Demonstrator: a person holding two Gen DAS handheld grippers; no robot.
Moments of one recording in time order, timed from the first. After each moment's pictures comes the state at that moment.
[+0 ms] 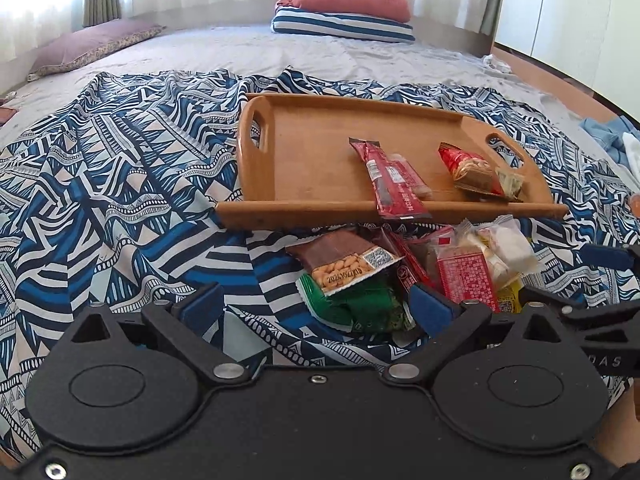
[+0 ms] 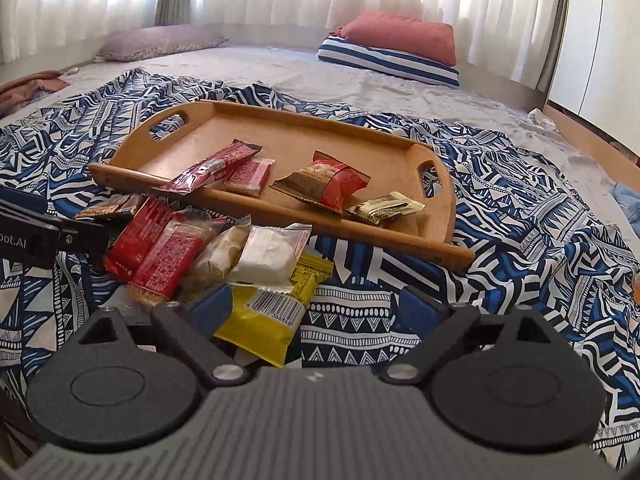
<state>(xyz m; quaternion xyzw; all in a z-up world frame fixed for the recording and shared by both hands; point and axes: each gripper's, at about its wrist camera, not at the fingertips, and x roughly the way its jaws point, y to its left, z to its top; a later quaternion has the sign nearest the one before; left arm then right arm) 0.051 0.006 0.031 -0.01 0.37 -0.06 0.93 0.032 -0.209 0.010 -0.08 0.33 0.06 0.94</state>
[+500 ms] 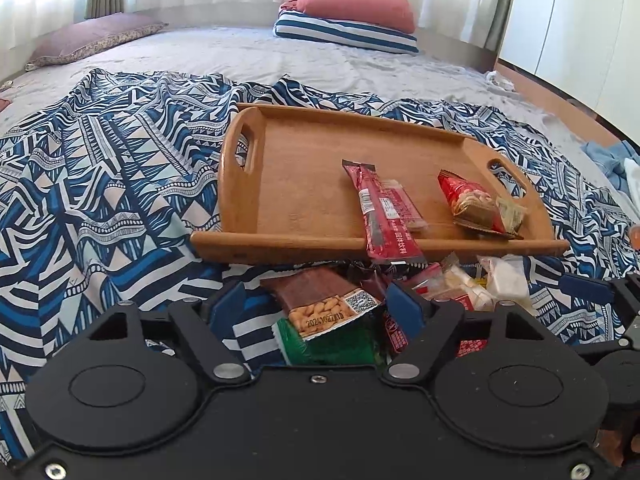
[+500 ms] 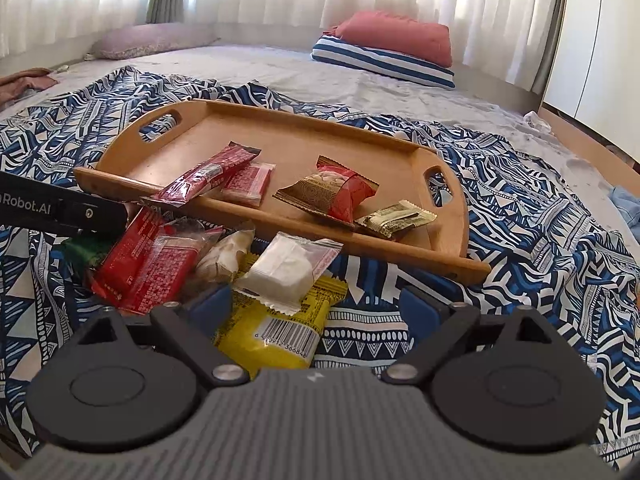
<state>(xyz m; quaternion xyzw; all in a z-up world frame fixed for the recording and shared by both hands) 0.083 -0.004 0.030 -0.04 0.36 -0.07 0.93 0.056 -0.193 0.004 -0.08 0.32 0.05 0.94</state>
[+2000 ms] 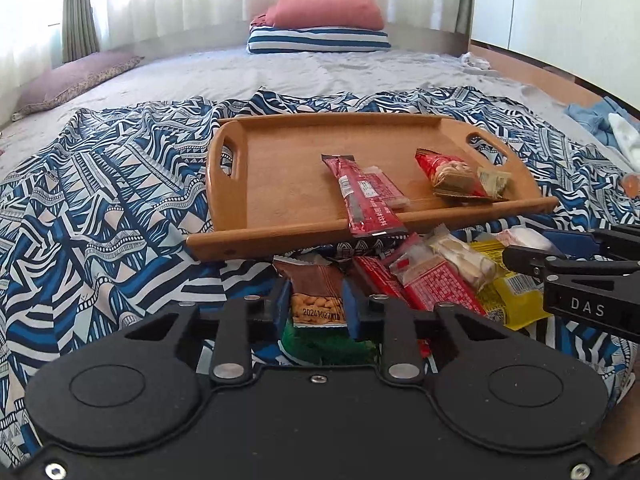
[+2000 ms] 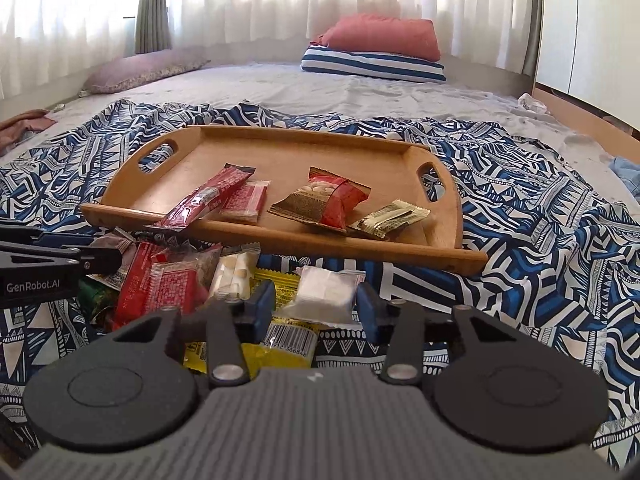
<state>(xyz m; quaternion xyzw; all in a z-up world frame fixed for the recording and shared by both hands) 0.055 -0.013 0.029 0.03 0.34 -0.09 0.94 0.046 -0.211 0.012 -0.02 0.31 0.04 0.95</state>
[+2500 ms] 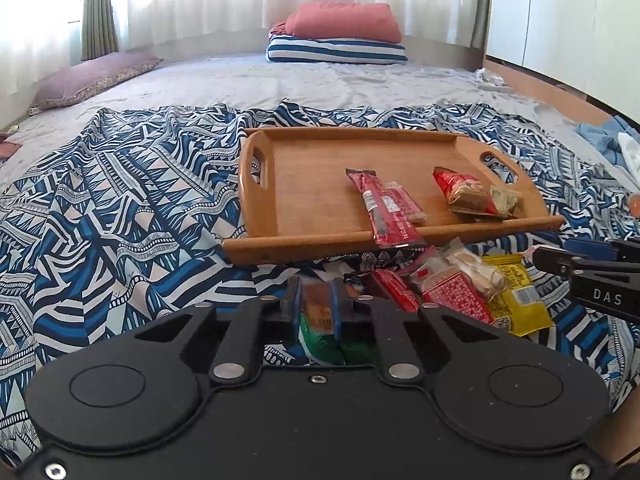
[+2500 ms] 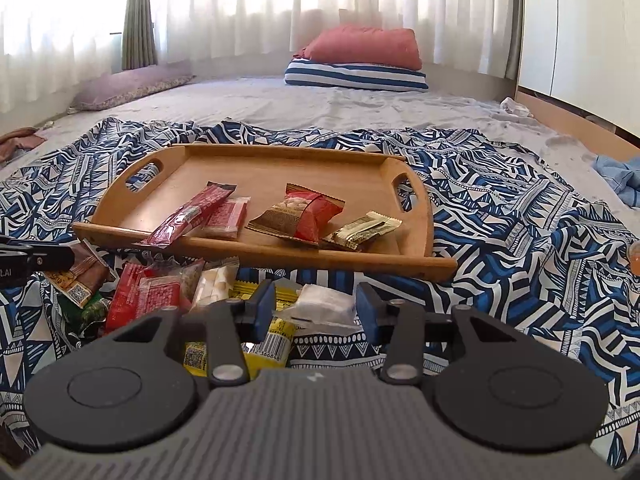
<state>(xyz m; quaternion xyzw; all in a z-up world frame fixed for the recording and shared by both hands) 0.046 0.003 0.042 0.02 0.33 -0.06 0.94 0.039 -0.225 0.022 -0.01 0.30 0.02 0.95</state>
